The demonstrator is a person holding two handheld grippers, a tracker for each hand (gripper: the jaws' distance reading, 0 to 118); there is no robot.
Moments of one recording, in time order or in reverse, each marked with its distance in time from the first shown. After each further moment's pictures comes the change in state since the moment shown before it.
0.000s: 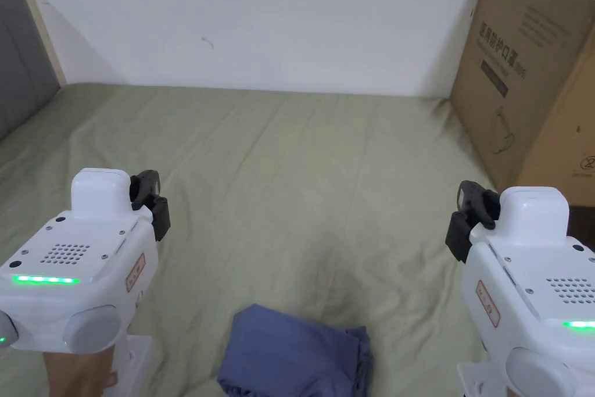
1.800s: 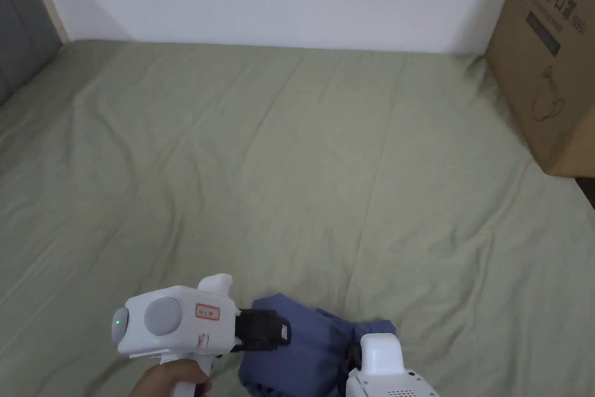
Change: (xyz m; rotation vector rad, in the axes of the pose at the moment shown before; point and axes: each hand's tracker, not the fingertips) left arm 0.019 -0.184 -0.113 -1.108 -0.434 0.453; right arm -0.105 -0.245 -0.059 -0.653 0.184 -0.074
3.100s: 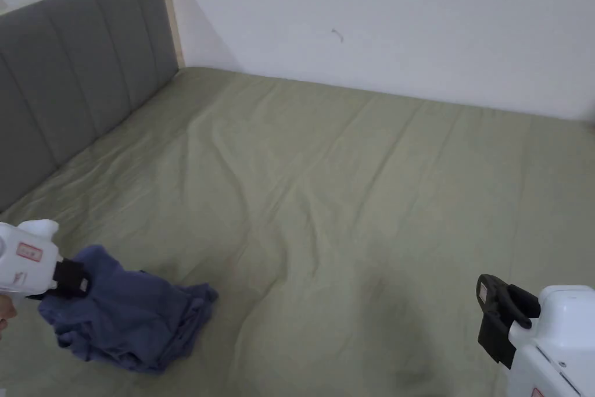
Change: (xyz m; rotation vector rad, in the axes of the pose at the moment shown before) left arm -0.307 0.123 0.288 0.261 0.533 0.141; right arm -0.077 0.194 0.025 0.384 0.099 0.142
